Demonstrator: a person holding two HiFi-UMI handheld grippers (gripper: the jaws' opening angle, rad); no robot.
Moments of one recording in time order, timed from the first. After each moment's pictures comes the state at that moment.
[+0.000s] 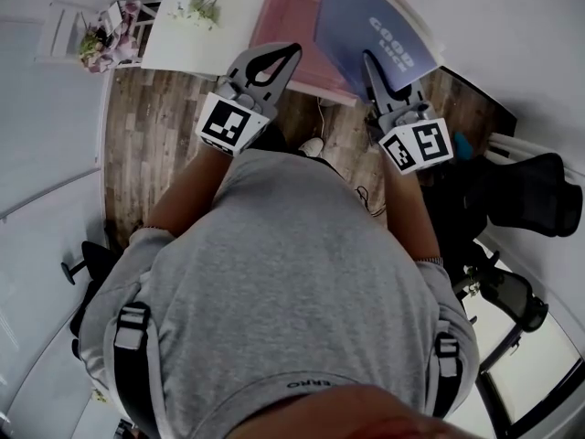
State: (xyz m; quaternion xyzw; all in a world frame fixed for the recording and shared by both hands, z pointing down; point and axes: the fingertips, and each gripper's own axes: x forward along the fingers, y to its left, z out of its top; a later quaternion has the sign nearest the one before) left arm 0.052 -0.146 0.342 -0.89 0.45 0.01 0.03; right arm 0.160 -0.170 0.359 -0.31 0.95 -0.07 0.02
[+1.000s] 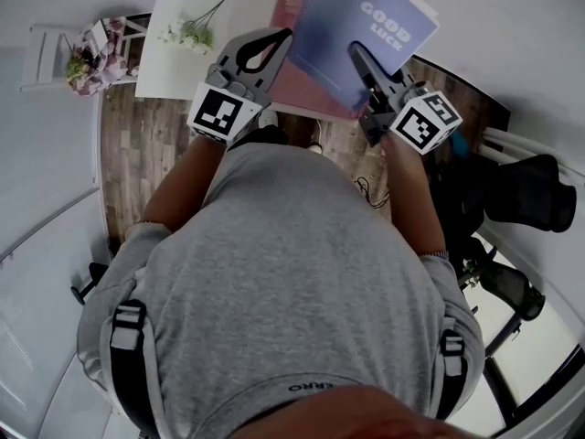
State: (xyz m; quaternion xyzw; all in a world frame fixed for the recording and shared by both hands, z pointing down) left arm -0.005 -0.248 0.339 -0.90 0.44 0.02 0.05; right arm 0.103 -0.264 0.377 -0.26 0.92 -0.29 0.04
